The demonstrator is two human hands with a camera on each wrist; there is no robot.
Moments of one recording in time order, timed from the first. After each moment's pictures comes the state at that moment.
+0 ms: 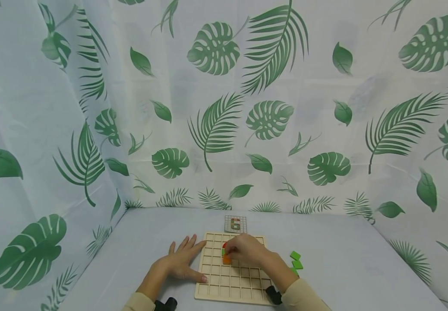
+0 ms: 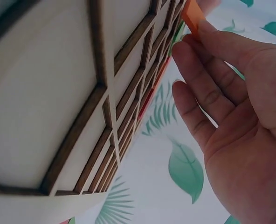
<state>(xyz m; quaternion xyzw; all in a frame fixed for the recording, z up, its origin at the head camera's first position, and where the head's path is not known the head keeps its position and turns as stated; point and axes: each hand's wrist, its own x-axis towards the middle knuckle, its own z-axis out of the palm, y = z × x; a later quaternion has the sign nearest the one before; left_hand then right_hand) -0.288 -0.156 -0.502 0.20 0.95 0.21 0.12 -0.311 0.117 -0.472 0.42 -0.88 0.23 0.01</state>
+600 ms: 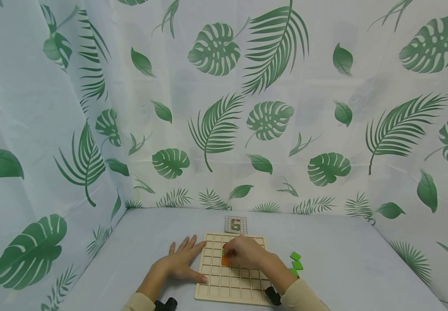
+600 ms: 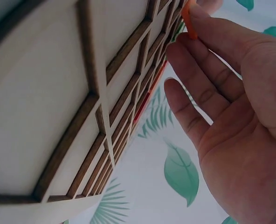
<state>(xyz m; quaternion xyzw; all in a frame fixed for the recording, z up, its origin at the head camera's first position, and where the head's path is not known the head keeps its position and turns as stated) -0.288 -0.156 -0.504 0.20 0.95 0.21 0.12 -0.310 0.114 -0.474 0.42 -0.89 0.19 0.01</state>
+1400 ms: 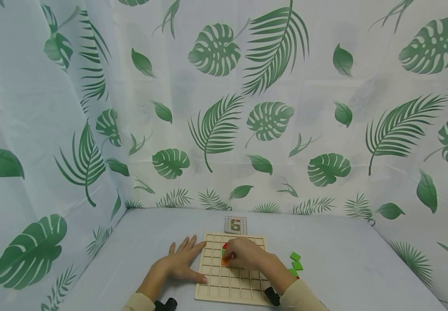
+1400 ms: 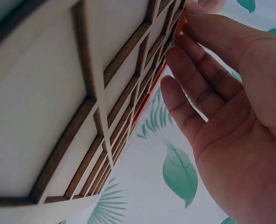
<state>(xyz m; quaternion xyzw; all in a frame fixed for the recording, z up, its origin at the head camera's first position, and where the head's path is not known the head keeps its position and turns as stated) -0.289 -0.156 -0.504 0.20 0.95 0.21 0.12 -0.307 0.114 -0.474 0.44 -0.88 0.17 -0.01</state>
